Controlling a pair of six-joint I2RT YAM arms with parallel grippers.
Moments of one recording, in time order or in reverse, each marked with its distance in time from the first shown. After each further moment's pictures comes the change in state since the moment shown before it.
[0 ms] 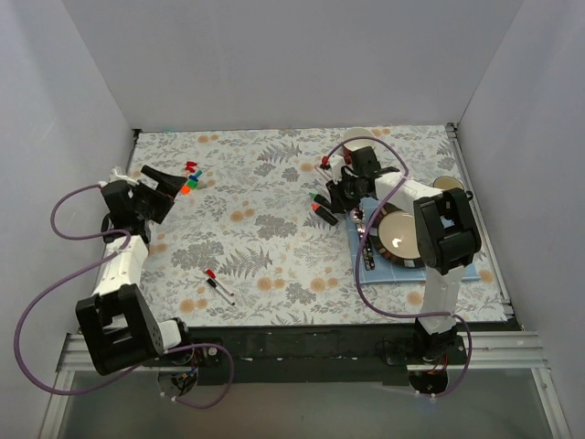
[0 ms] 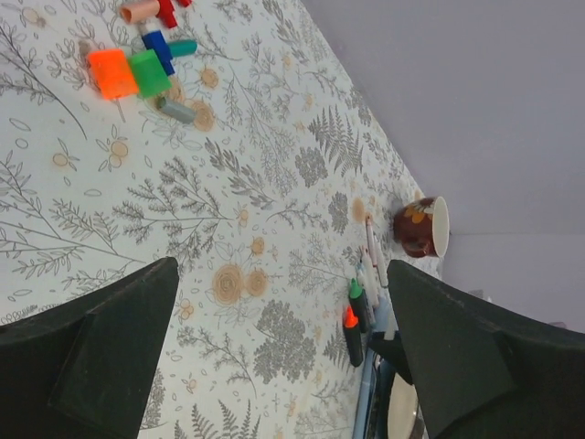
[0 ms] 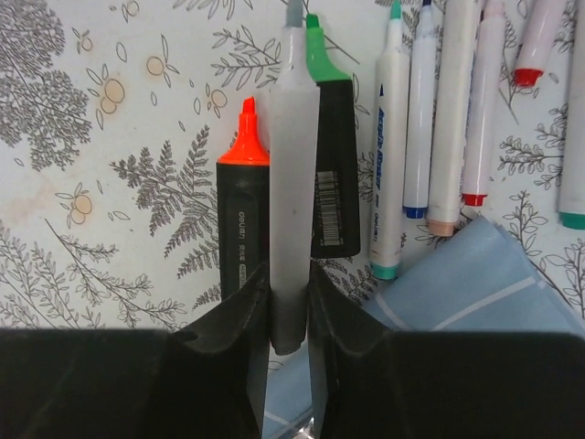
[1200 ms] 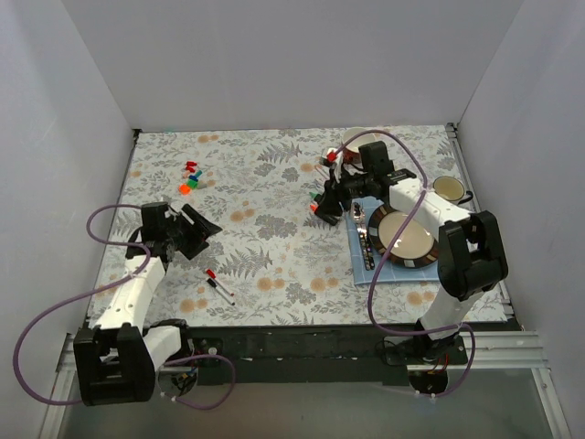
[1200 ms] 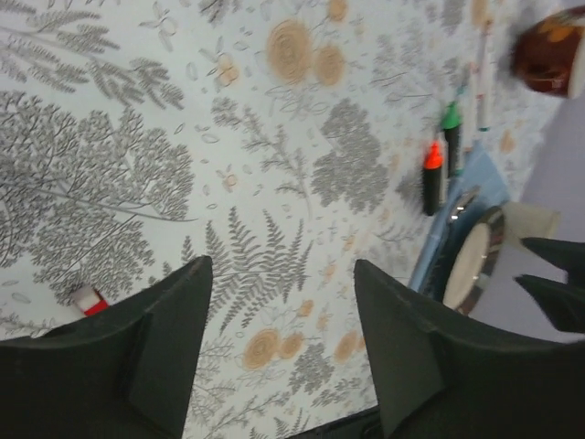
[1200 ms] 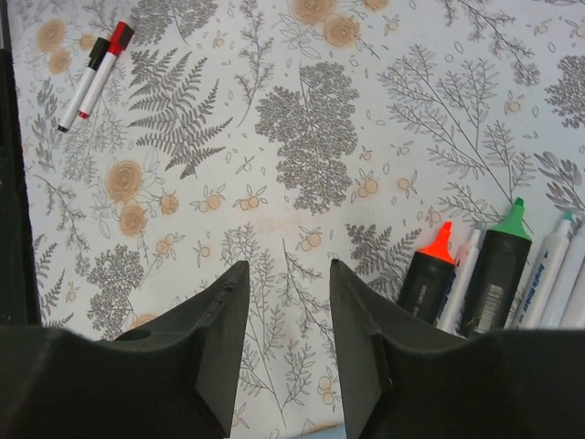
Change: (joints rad) left arm -0.201 -0.226 -0.161 -0.396 -0.012 0.053; right arm 0.011 -0.238 -0.102 0.031 -0.459 -0.078
